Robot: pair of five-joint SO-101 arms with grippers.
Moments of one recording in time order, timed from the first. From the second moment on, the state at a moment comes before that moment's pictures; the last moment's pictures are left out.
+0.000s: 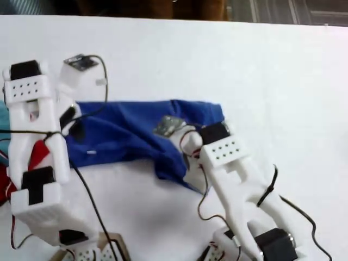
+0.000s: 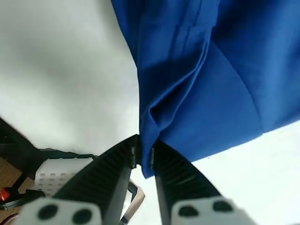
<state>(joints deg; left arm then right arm) -22.4 9.7 -11.2 101.6 -42.6 -26.4 -22.1 37.2 89.9 32.3</state>
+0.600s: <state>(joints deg) -15.7 15.2 -20.7 101.3 -18.6 -24.2 -27.2 27.6 100.0 40.5</state>
